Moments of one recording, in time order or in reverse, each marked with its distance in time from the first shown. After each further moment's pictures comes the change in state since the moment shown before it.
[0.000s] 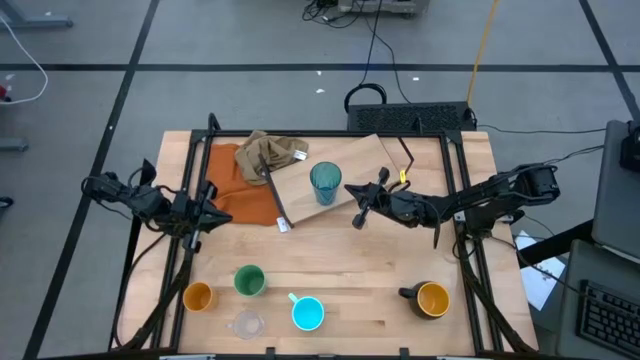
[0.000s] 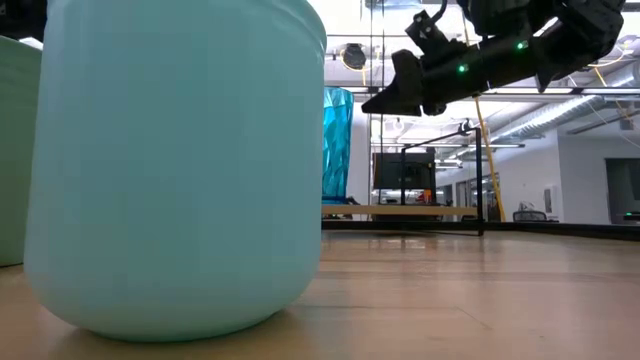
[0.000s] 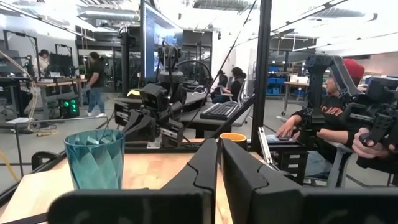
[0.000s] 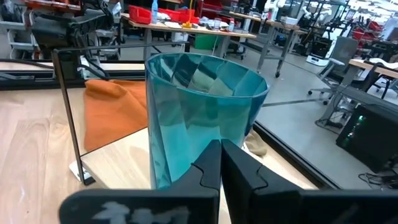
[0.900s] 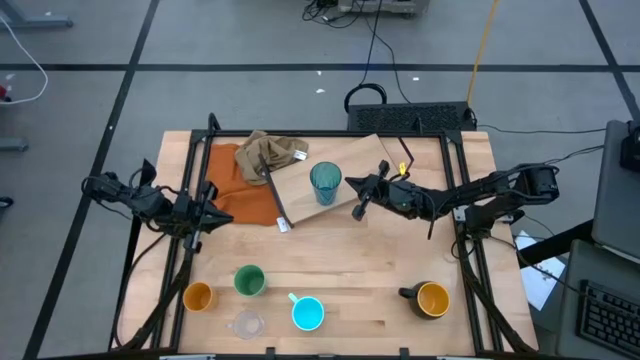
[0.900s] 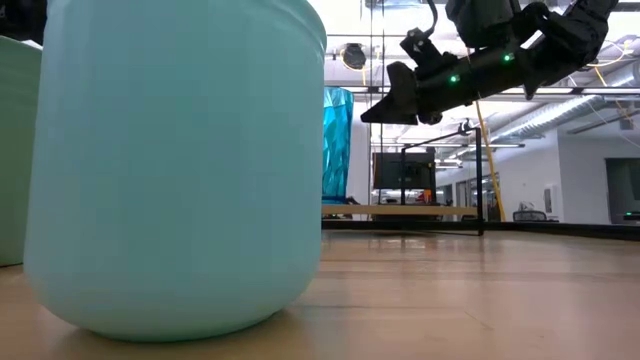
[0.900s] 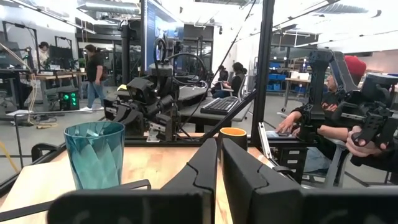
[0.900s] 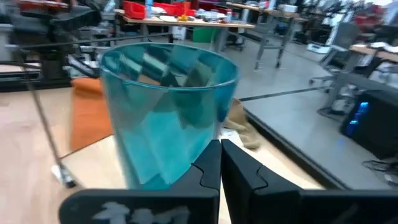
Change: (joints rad) left arm 0.000 0.000 0.000 -0.025 -0.005 -0.019; right arm -0.098 0.000 0.000 -0.019 -0.103 0.045
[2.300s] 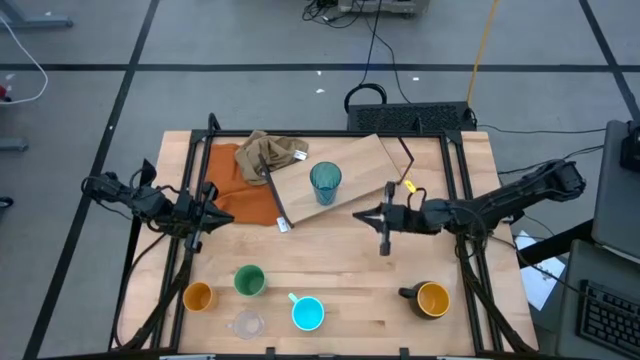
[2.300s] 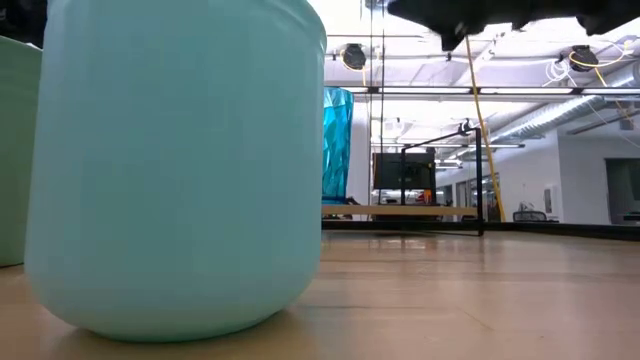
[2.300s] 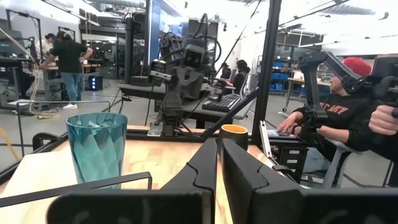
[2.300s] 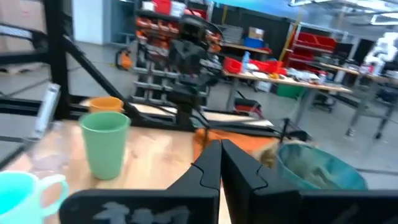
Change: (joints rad) left arm 0.000 0.000 0.000 -0.018 -0.017 -0.043; right arm 0.312 -0.297 0.001 -0.121 -0.108 -0.123
